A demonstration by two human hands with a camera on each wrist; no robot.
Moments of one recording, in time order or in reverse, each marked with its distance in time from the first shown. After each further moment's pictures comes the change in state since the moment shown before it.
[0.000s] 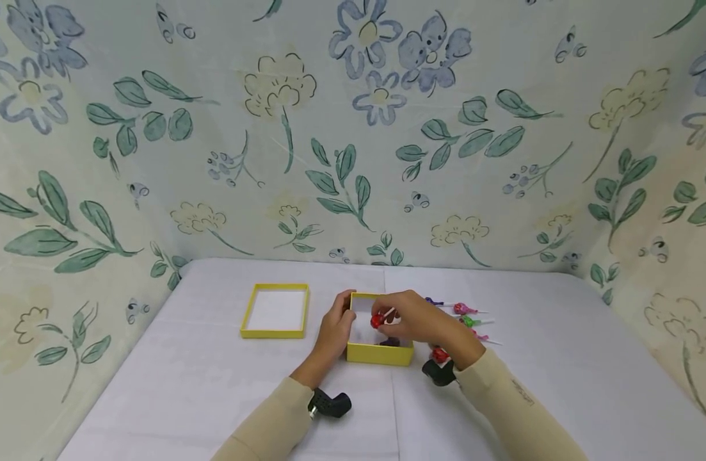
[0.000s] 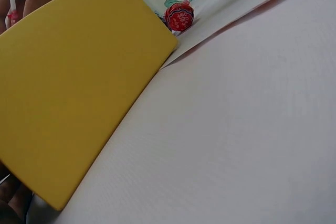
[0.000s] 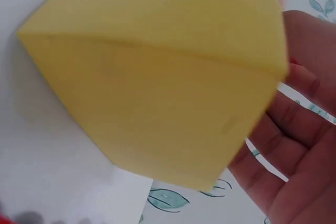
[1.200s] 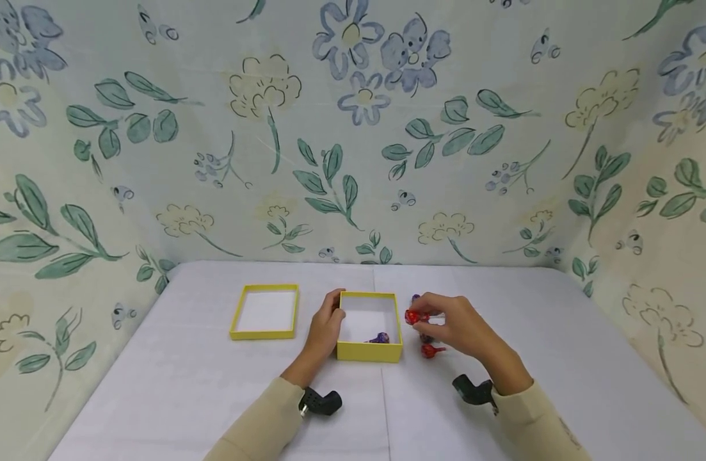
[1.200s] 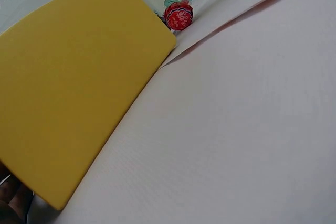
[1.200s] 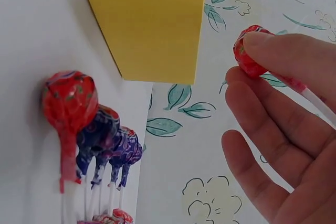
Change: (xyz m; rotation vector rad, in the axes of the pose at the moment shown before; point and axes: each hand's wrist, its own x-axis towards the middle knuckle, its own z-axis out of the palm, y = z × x) left_hand -0.002 0.003 0.002 -0.027 0.014 -0.025; right_hand -0.081 0.024 -0.018 -0.033 0.348 0.070
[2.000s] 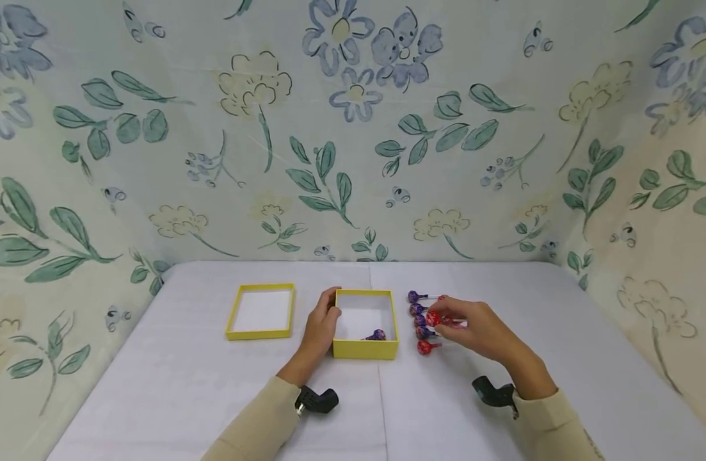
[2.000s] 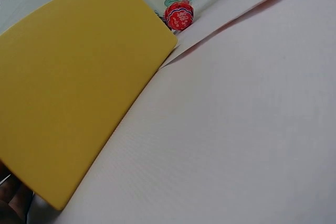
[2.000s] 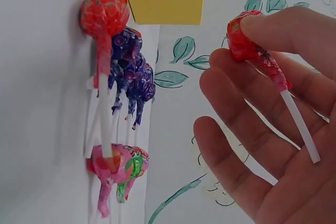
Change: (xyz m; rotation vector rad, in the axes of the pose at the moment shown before) left_hand -0.001 0.004 0.001 0.005 0.001 -0.039; right_hand -0.028 0.031 -0.017 0.035 -0.018 0.029
